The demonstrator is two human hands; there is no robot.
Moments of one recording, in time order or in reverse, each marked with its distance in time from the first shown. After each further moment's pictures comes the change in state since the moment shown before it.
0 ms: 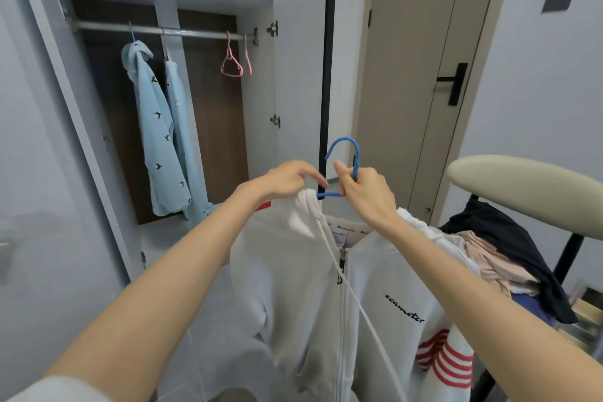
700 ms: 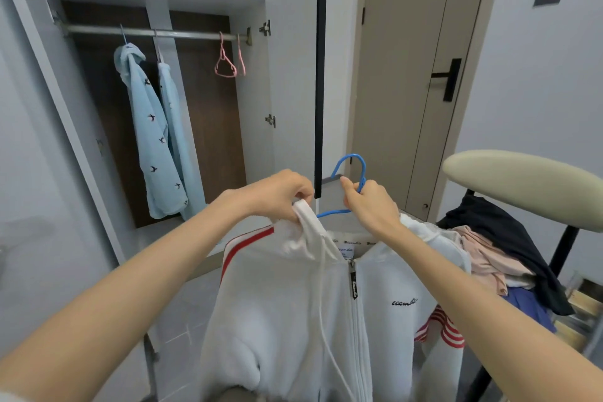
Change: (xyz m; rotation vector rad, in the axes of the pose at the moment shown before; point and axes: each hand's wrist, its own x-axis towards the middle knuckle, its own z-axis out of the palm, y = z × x) left_hand -0.024 0.008 0.001 0.240 -0.093 0.232; right_hand -0.008 0.027 0.000 -0.027 -0.039 0.060
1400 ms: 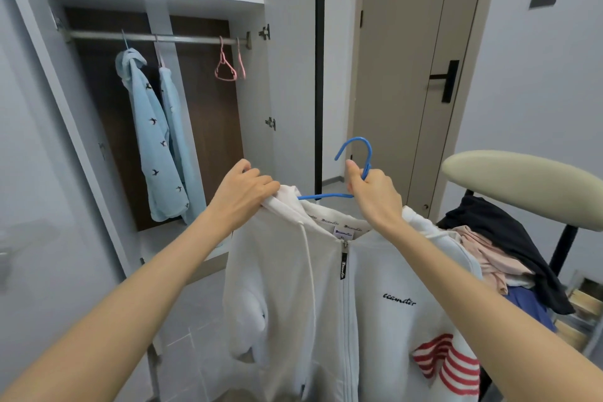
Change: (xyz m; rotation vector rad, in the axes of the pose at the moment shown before) left_hand -0.037 -0.034 0.009 0.919 0.428 0.065; right_hand -0.001 -0.015 -0.013 0.112 0.119 0.017
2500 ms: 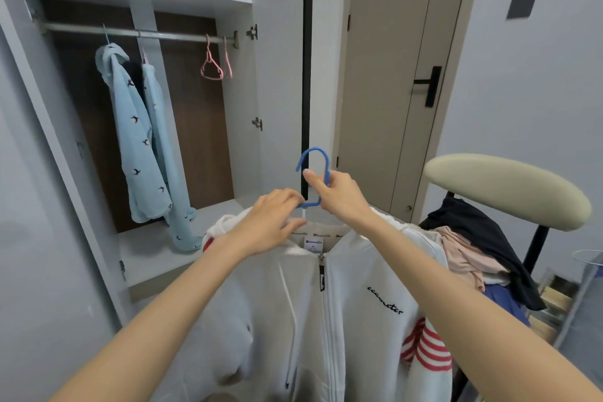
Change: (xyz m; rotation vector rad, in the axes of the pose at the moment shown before) left_hand 0.015 0.065 0.007 -0.790 -0.195 -0.235; right_hand -0.003 -0.015 0.011 0.126 -0.257 -0.017
